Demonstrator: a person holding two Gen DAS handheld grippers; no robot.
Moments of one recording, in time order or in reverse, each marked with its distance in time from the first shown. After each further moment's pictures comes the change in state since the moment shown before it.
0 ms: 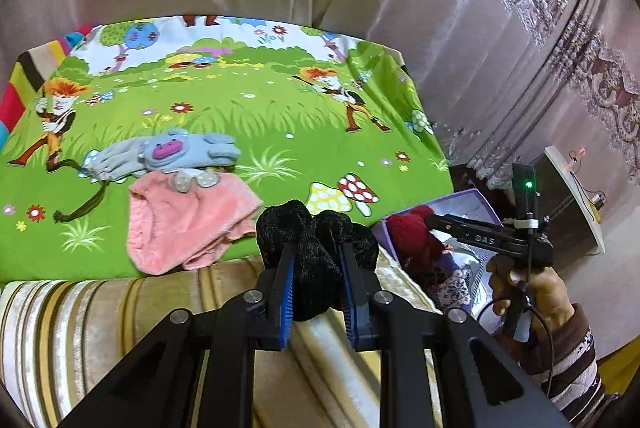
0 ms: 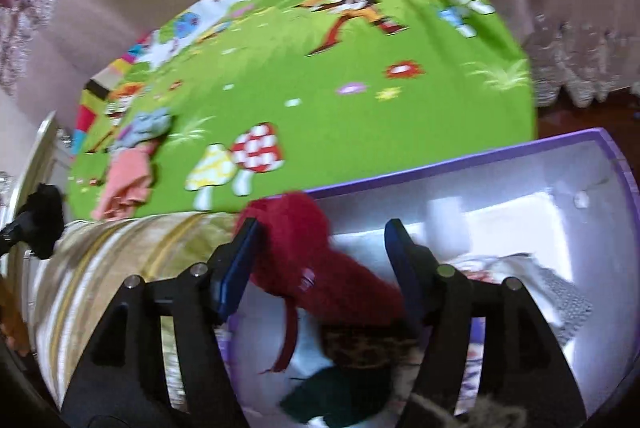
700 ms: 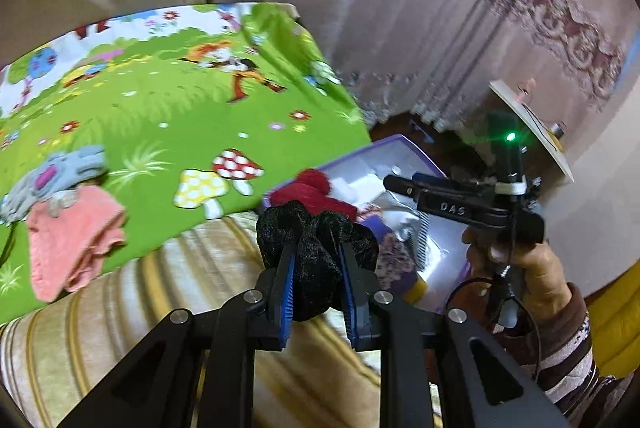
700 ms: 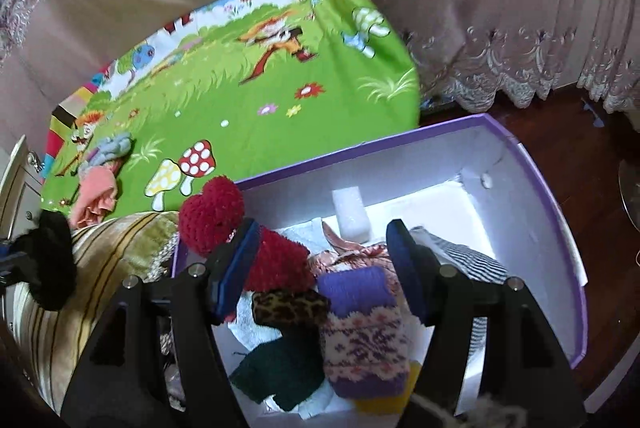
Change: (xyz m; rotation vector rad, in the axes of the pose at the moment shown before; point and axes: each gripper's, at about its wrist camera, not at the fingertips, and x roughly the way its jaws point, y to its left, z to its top) left arm 0.045 -0.107 -0.008 0.210 0.128 -0.164; right arm -0.068 -0.045 -0.025 0.068 -0.107 -0.136
